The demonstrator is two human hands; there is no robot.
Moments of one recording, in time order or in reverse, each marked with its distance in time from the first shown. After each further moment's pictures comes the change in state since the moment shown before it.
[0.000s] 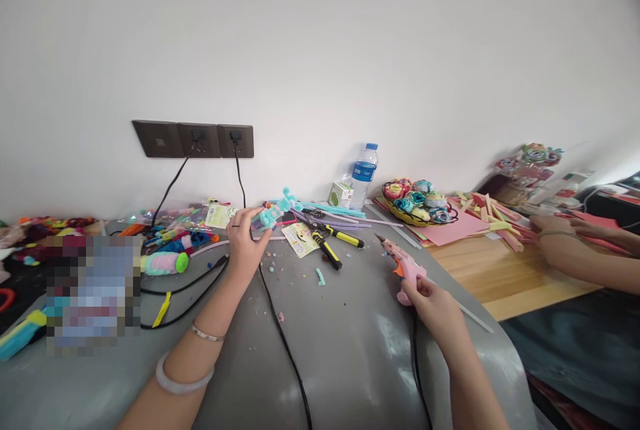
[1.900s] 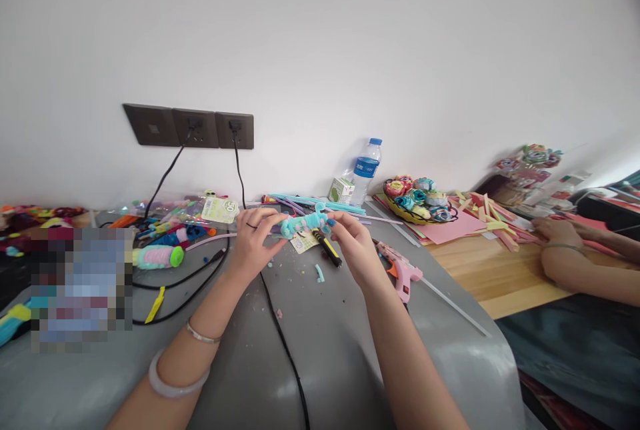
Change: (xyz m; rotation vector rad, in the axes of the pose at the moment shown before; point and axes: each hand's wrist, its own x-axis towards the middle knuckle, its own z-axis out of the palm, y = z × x) left_hand 0.002 0.014 -0.006 0.060 -0.154 0.362; right_hand -0.011 -0.168 0.041 0.978 -0.418 -0.375
